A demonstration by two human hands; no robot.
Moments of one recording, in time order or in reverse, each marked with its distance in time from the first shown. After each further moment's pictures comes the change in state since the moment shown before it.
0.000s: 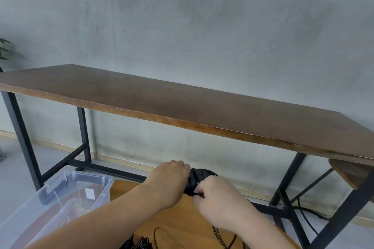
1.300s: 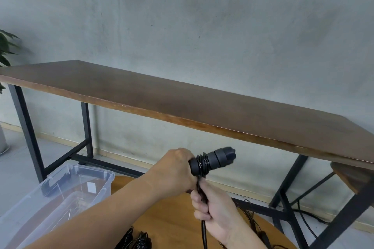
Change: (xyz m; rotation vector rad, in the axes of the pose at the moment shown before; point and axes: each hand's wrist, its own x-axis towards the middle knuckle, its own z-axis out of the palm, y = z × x) left_hand -0.008 0.006 -0.028 -0.683 0.133 -0.150; right_hand 0.017 0.032 0.052 1.587 -0.073 0.215
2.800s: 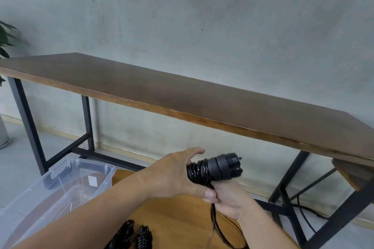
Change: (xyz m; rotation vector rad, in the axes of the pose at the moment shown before) left_hand -0.009 -0.015 -0.003 -0.233 -0.239 0.057; right_hand 0.024 -0.023 -0.022 -0.280 -0.174 0.003
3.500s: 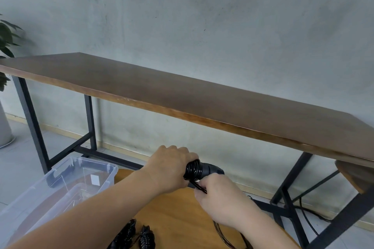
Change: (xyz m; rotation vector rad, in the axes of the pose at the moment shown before) left_hand 0.021 -0.020 0.004 0.883 0.187 0.063; right_hand -0.038 -0.031 0.052 -1.316 0.223 0.012
